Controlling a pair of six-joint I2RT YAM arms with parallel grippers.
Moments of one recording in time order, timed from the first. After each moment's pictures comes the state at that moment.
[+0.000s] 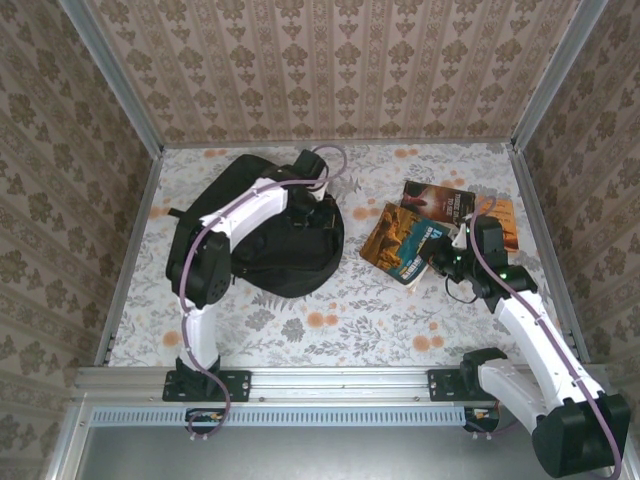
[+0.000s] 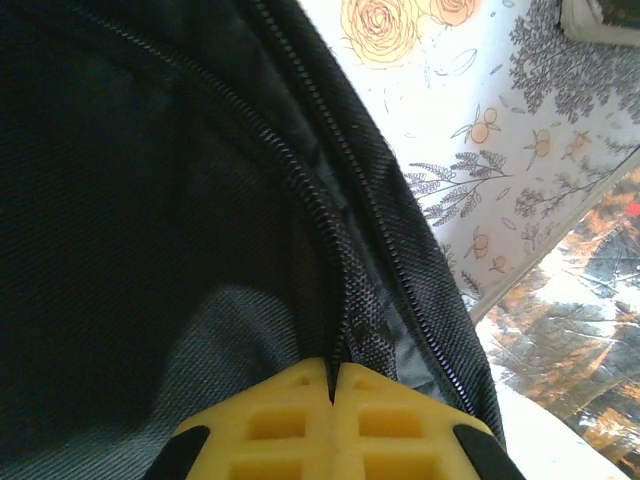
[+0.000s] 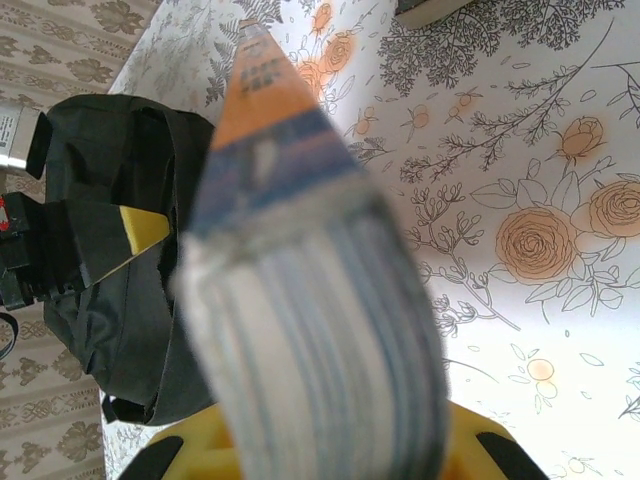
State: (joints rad) left arm -0.60 1.99 1.67 -0.84 0.30 -0.42; right arm 0.12 0.89 0.68 -0.51 -0.35 0.79
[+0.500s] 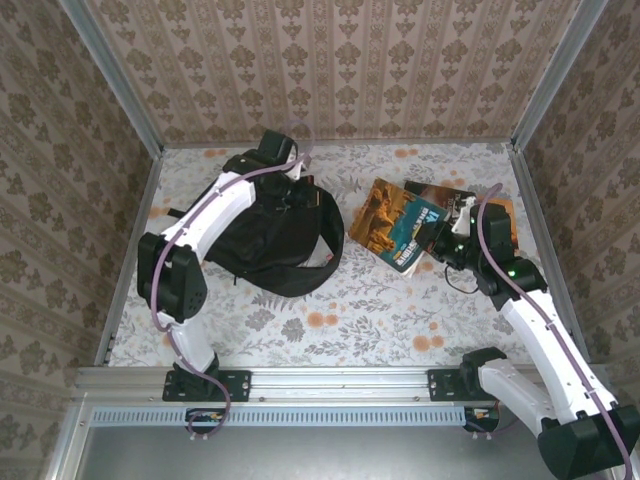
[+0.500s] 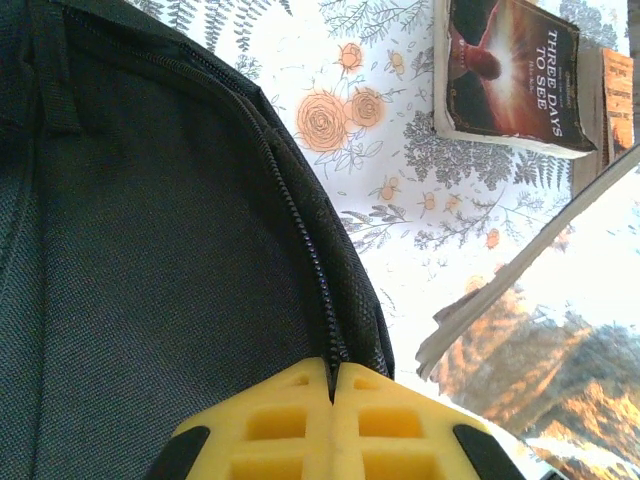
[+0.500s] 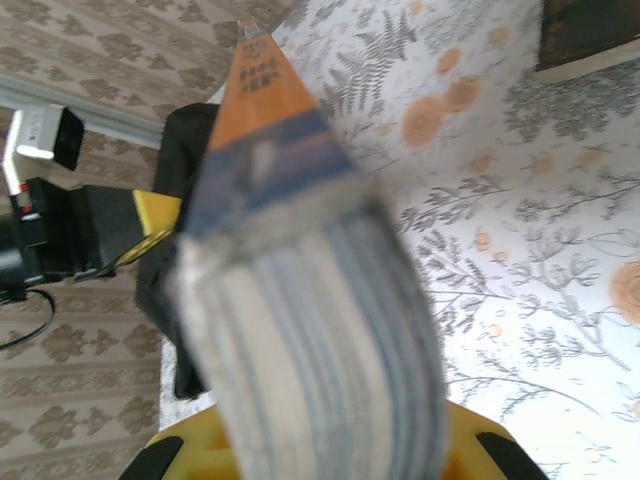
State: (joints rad) left arm -0.50 1.82 1.66 -0.83 0.41 -0.44; right arm 0.18 0.88 0.83 -0.52 -0.38 0.81
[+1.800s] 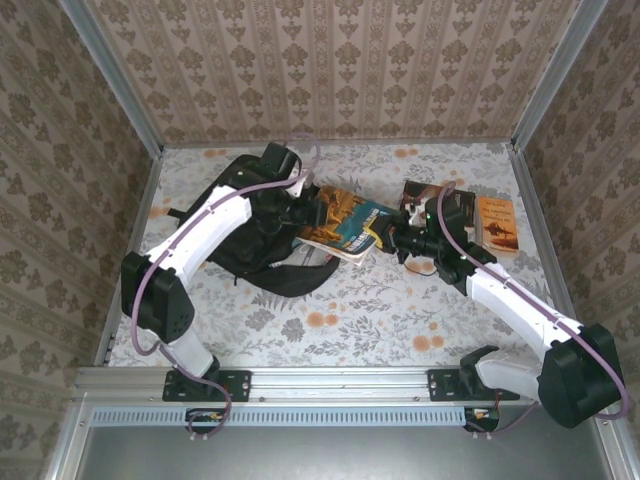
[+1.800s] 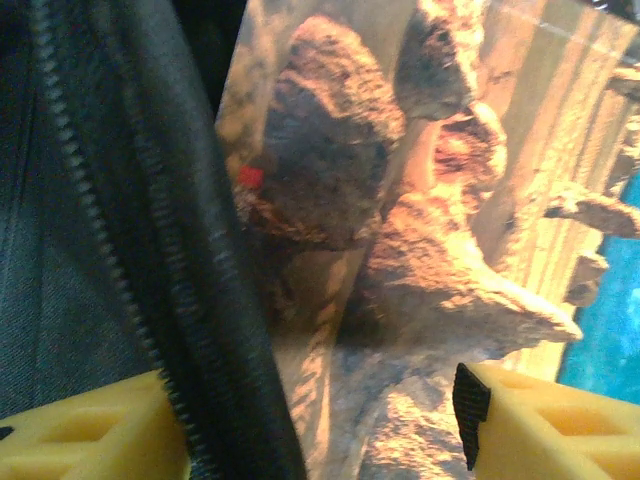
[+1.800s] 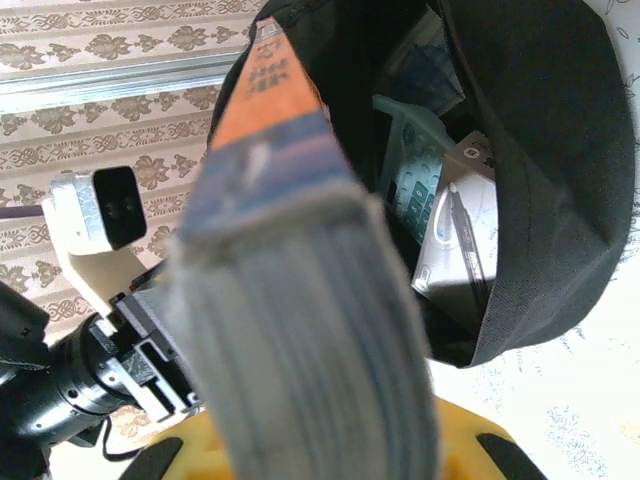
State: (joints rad) left arm -0.58 1.67 1.55 -0.95 0.29 -0.34; right arm 0.38 1.16 0.74 0.01 -0.53 1.42
